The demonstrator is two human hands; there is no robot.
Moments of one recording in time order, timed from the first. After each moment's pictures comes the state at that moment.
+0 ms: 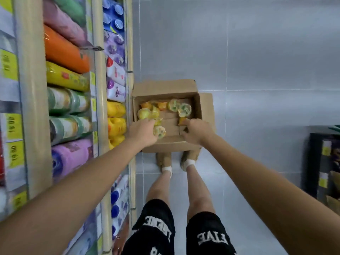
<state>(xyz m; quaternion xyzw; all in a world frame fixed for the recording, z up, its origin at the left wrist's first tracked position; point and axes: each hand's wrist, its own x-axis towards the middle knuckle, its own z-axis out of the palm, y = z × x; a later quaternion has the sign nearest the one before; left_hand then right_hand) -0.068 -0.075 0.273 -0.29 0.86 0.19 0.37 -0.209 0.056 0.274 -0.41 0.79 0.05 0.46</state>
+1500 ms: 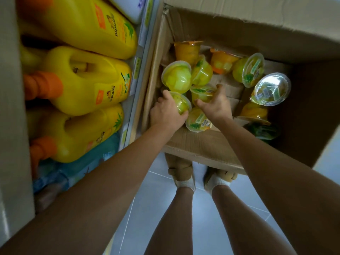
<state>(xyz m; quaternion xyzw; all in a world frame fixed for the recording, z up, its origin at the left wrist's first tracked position) 0.004 -0.074 -0.153 -0.59 0.70 0.27 0.30 -0.119 -0.013 -0.201 -0.18 0.83 -0.15 0.50</state>
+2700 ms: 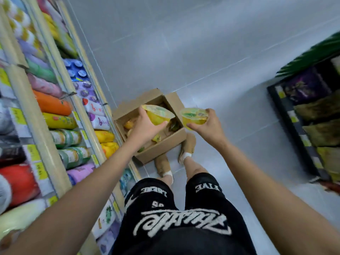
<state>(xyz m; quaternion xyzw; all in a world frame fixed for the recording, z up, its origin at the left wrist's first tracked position) -0.086 0.020 0.426 -0.34 0.82 0.41 0.20 -0.150 0.217 0.419 0.06 0.86 -0.40 0.30</state>
